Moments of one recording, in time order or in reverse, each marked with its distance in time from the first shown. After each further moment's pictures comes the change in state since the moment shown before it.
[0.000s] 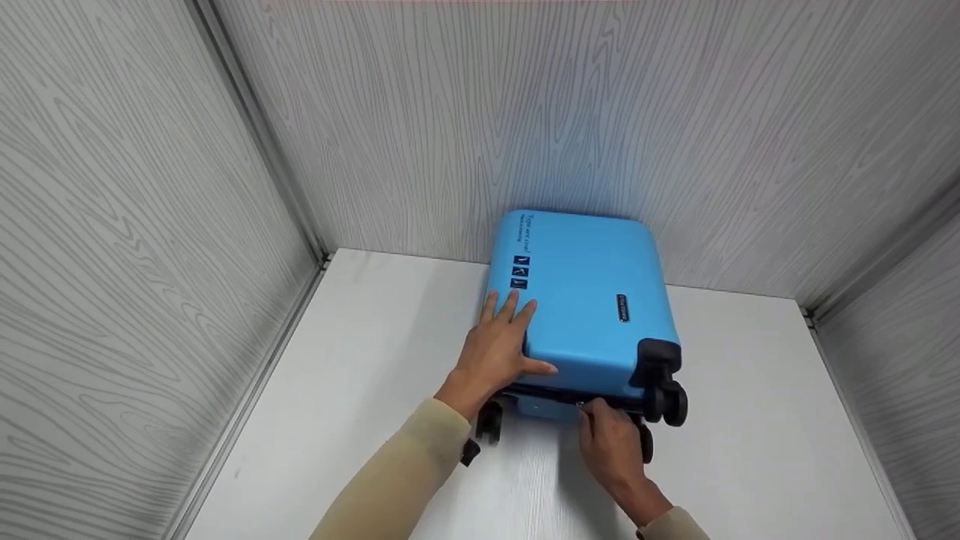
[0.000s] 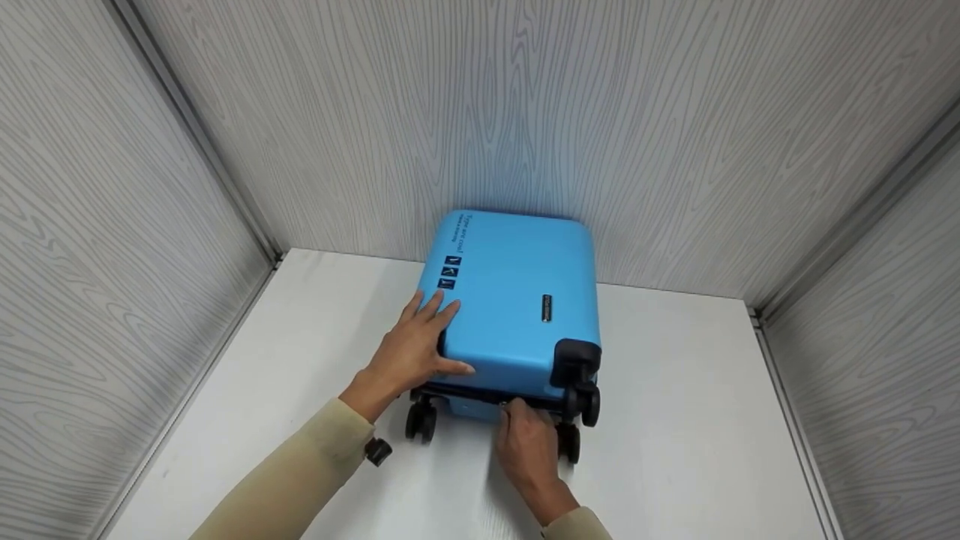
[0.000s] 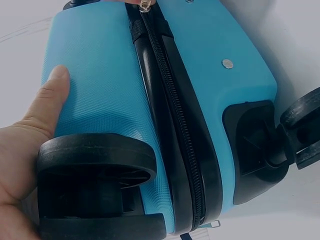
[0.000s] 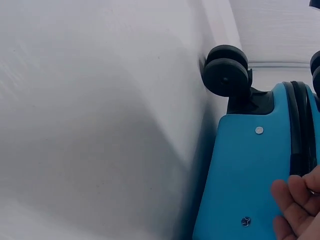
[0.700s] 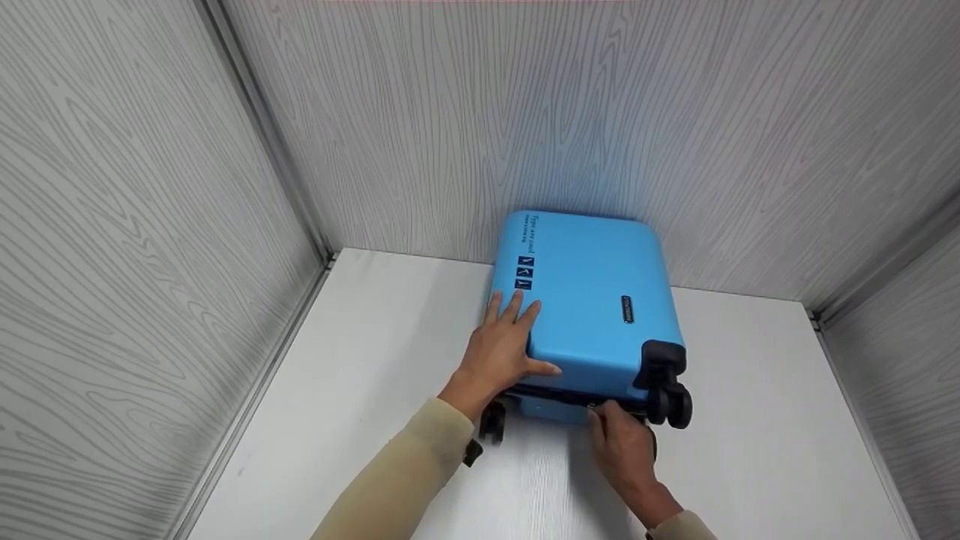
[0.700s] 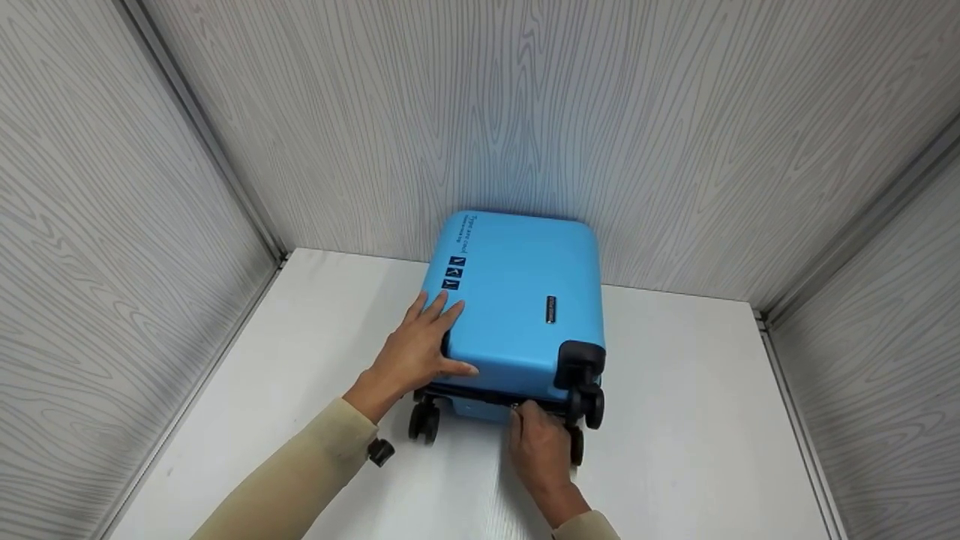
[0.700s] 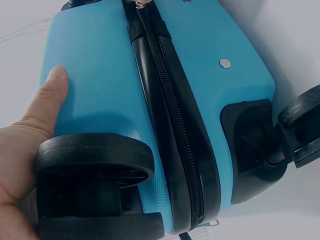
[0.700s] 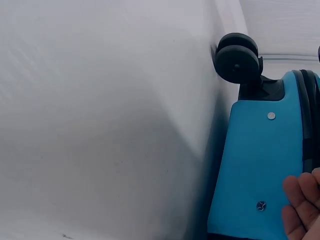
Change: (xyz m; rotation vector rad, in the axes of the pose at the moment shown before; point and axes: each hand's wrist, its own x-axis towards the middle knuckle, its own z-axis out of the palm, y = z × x) left_hand 0.001 -0.001 -0.001 0.025 -0.001 0.003; right_hand -0.003 0.016 0.000 -0.021 0.076 -0.042
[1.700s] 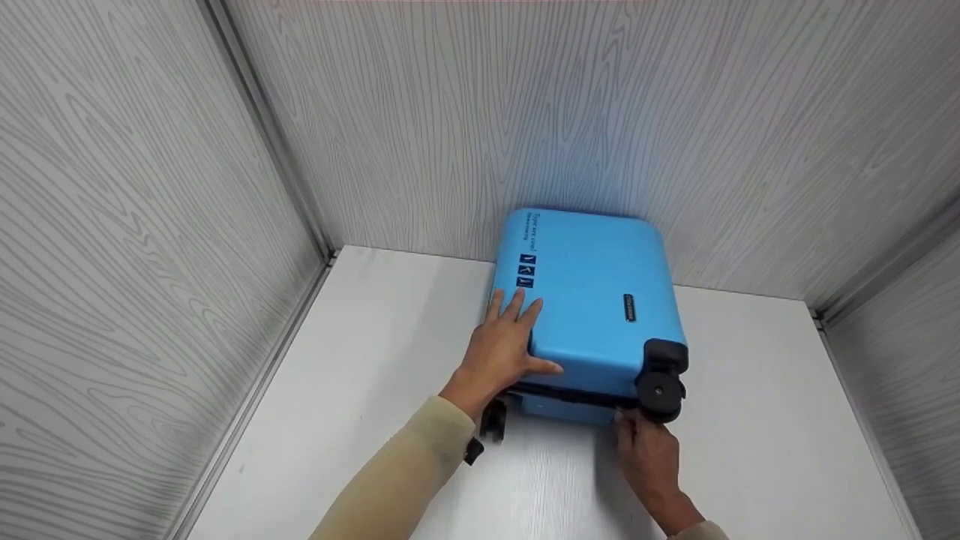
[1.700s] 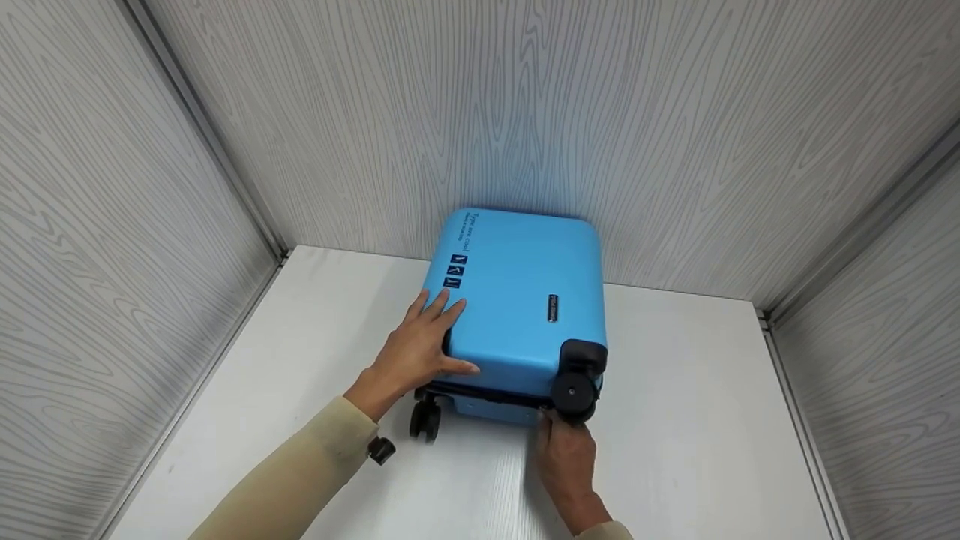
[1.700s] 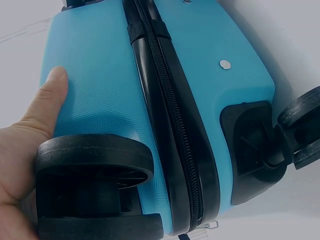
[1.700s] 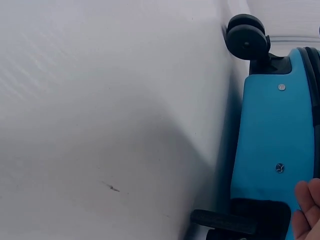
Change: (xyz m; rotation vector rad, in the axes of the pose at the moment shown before) left_hand 0.000 0.000 0.000 -0.025 0.001 0.010; right_hand -0.012 0.019 -0.016 0.009 0.032 0.162
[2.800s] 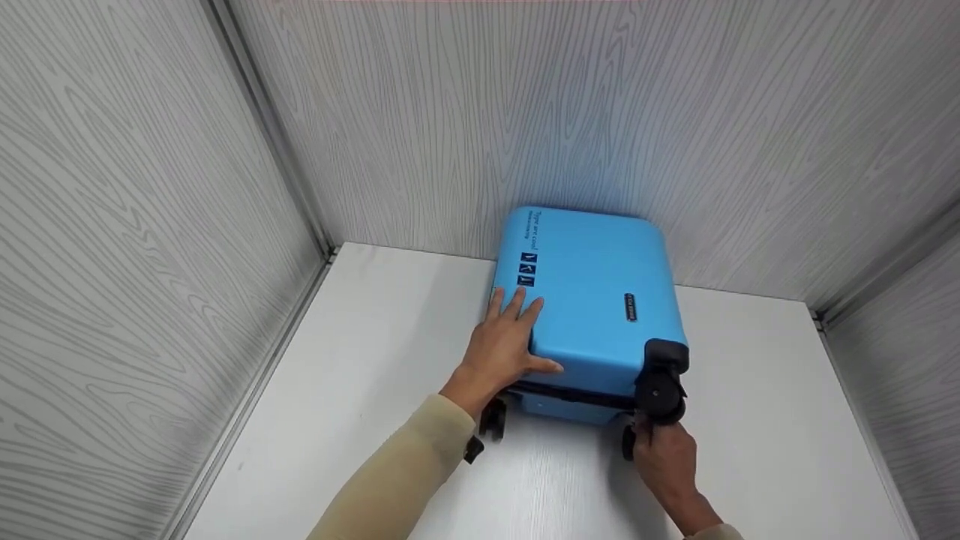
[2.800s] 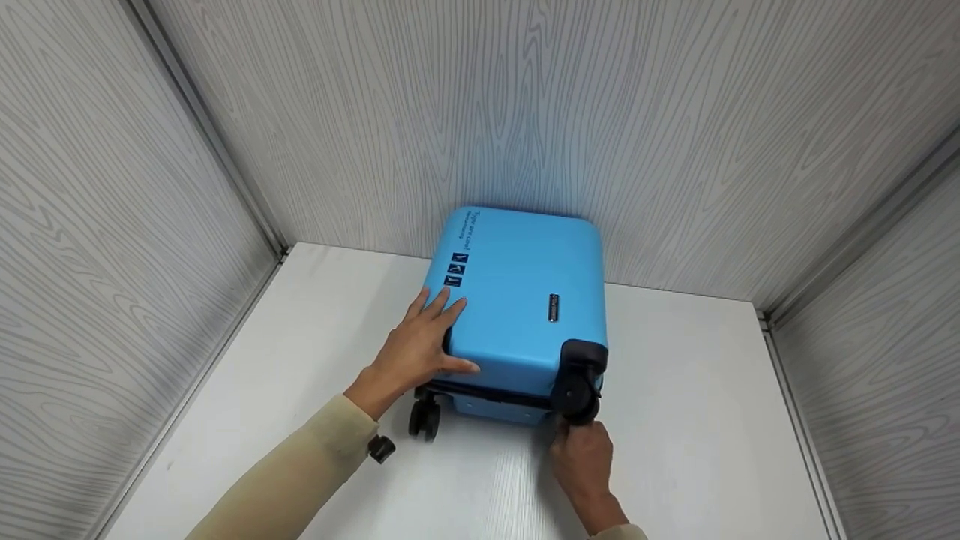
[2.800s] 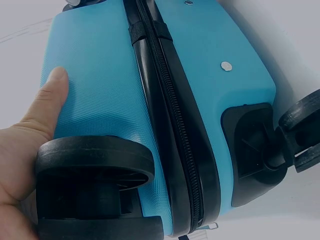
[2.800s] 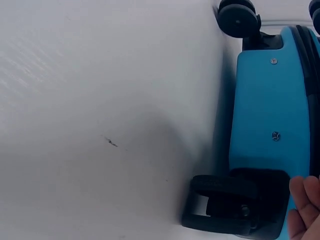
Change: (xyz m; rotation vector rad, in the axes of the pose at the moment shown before) left_hand -0.001 0.000 -0.001 -0.004 0.002 0.011; right_hand 0.002 0.015 -0.018 0.023 -0.050 0.113
